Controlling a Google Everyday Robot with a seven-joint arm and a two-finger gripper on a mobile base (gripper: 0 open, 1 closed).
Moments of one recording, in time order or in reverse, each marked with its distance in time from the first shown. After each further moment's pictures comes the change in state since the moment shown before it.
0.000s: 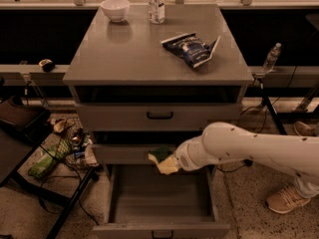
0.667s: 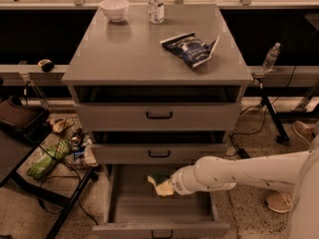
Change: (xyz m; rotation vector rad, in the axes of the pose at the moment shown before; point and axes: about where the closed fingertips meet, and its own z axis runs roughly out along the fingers) arm 0.086 -0.009 0.120 -0.040 0.007 0.082
